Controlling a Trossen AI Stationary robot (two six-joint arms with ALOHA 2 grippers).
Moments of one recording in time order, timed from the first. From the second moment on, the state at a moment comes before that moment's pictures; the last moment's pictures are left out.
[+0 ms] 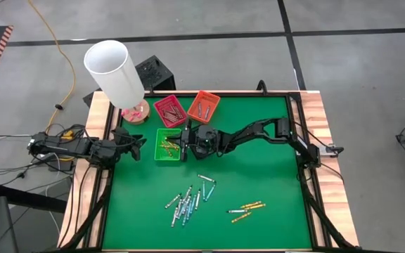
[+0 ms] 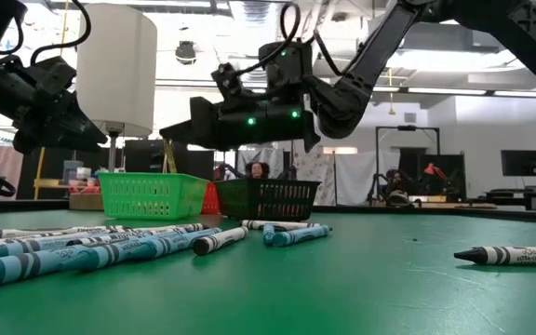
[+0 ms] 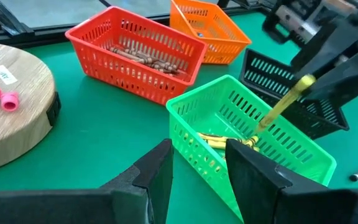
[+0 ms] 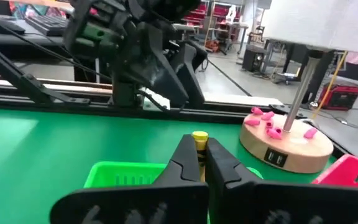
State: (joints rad) left arm -0.16 0.12 0.16 -0.51 -0.72 -0.67; right arm -0.11 2.20 1.29 0.95 -0.01 -0.11
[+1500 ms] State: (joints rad) left arm -0.16 0.12 0.16 -0.51 -0.70 -0.67; right arm 0.20 1.77 1.30 -0.34 0.06 0.31
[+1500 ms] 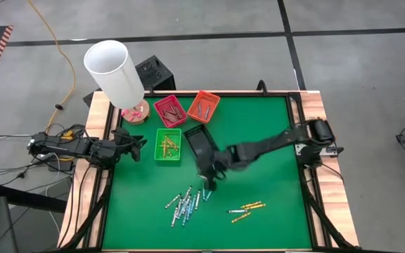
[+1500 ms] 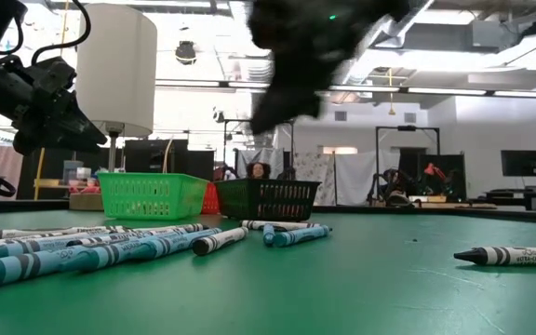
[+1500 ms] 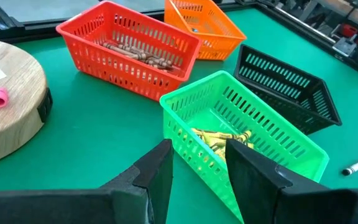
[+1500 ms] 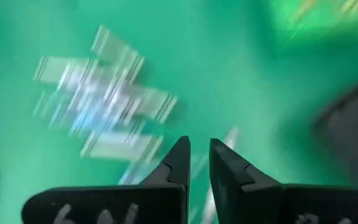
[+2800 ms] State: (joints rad) left arm -0.16 0.12 0.16 -0.51 -0.71 -0.64; right arm 0.67 1.75 1.28 -0.87 0.27 0.68
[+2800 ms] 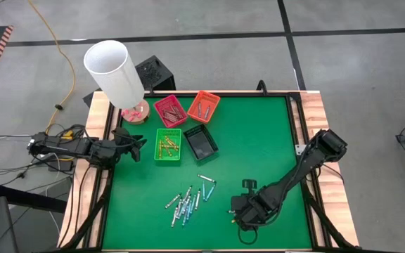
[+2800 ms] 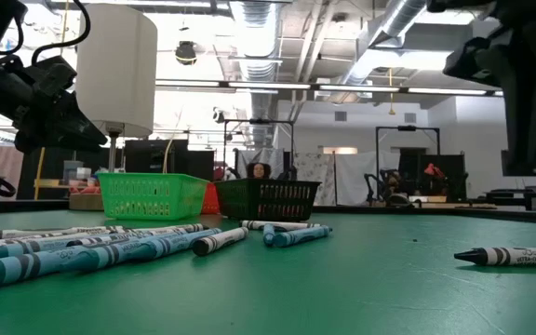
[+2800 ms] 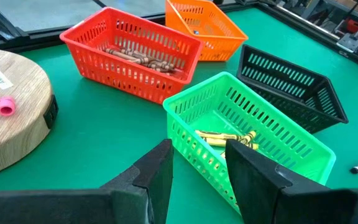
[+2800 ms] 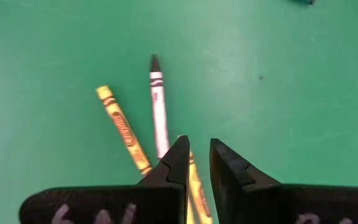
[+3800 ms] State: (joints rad) left arm -0.16 0.12 0.16 -0.51 -0.71 -0.66; right arm 0.64 1.75 1.13 -0.73 0.18 0.65
